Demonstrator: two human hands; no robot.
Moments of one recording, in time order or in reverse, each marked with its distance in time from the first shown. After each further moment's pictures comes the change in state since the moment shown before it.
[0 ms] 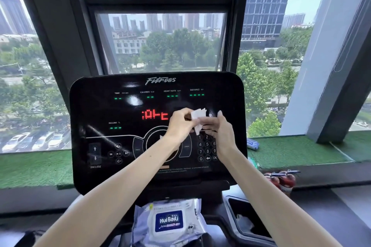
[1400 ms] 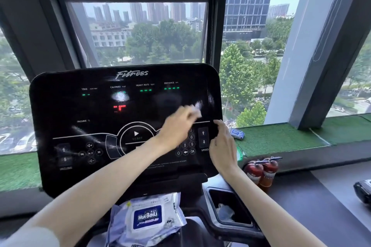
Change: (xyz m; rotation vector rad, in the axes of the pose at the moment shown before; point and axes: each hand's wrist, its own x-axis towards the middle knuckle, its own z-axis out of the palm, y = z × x) left_hand 0.014 -0.033 0.054 0.876 -0.124 0.754; right_hand -0.017 0.047 -0.080 -0.925 0.184 -0.353
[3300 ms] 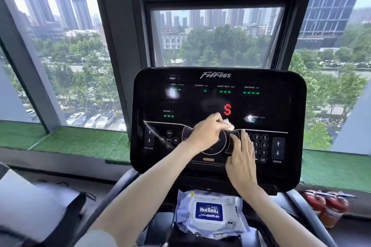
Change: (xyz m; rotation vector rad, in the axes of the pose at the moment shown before) left_hand -0.084 -0.078 -0.049 -0.141 0.072 -0.210; right_hand -0.051 -0.084 0.096 -0.140 -0.085 -0.265
